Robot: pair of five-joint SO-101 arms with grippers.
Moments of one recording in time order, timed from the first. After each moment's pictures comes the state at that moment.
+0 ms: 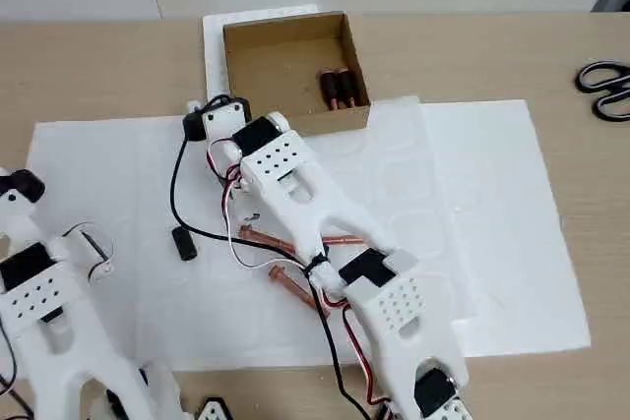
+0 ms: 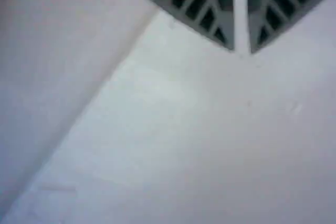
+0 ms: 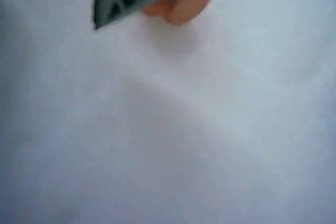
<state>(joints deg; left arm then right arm) -38.5 -35.6 52.6 69.7 14.6 -40.7 38.2 -31.4 85.0 -4.7</state>
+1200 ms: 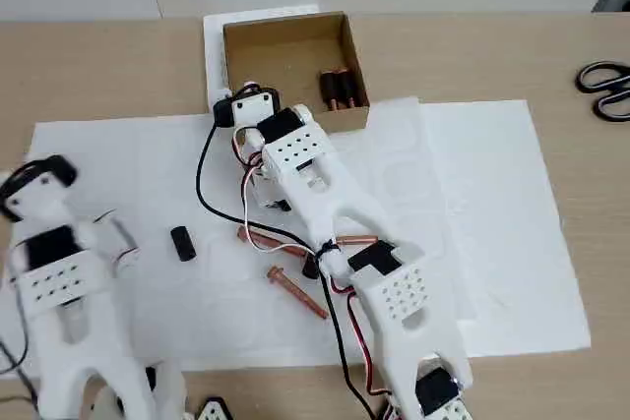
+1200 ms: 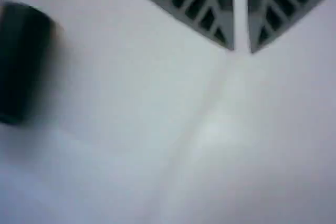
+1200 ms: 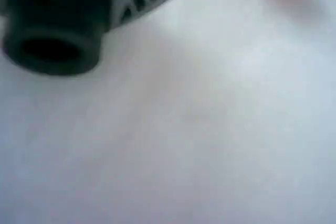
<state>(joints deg) -24.7 -35.6 47.9 76.6 24.5 -36.7 40.3 -31.5 82.6 -4.4</state>
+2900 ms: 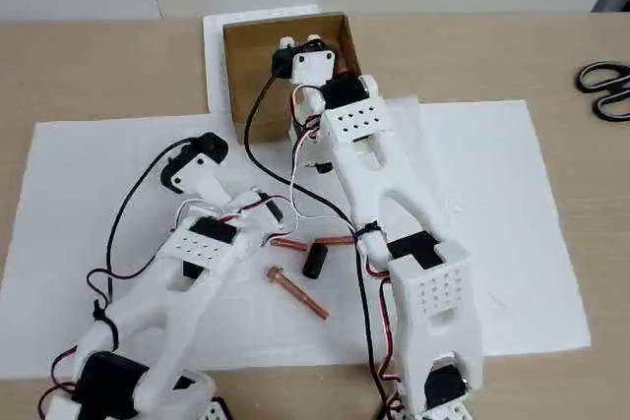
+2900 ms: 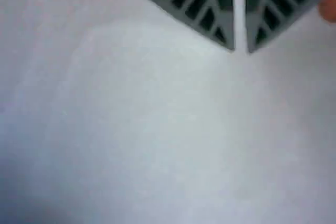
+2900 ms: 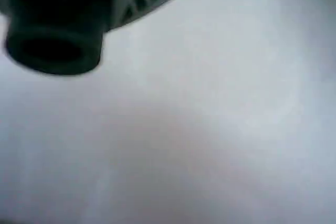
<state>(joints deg) 14.9 -13.3 55.9 31.4 59.7 -24.0 34.6 -31.5 81.0 -4.6</state>
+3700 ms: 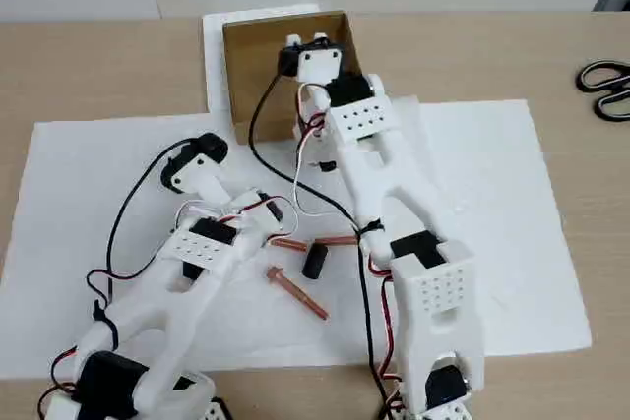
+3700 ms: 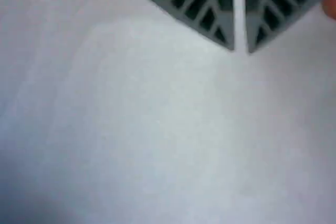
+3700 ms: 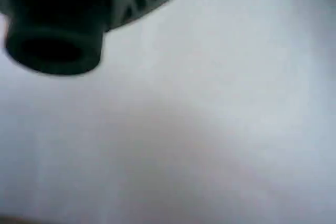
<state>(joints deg) 14.9 -13.3 56.0 30.9 59.9 -23.2 34.6 -31.5 81.0 -4.6</state>
